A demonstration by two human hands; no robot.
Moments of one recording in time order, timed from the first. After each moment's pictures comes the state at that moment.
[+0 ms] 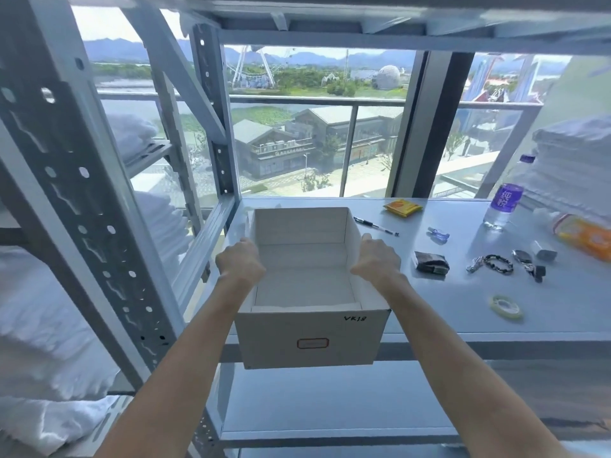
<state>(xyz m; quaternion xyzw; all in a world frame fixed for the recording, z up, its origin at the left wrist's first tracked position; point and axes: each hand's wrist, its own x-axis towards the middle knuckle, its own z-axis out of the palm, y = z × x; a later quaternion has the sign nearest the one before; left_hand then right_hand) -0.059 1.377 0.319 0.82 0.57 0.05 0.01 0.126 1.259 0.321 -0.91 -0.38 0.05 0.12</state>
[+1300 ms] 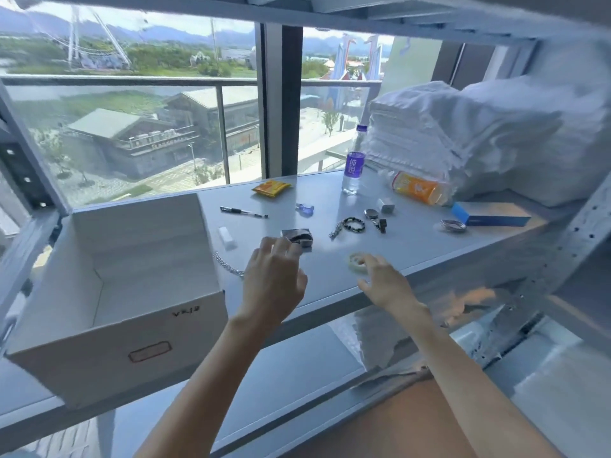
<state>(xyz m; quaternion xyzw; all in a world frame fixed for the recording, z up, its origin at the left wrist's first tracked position) 0.098 1.185 0.305 0.95 0.15 0.27 0.06 0.249 1.031 0.264 -0.94 -0.31 0.00 0.16</state>
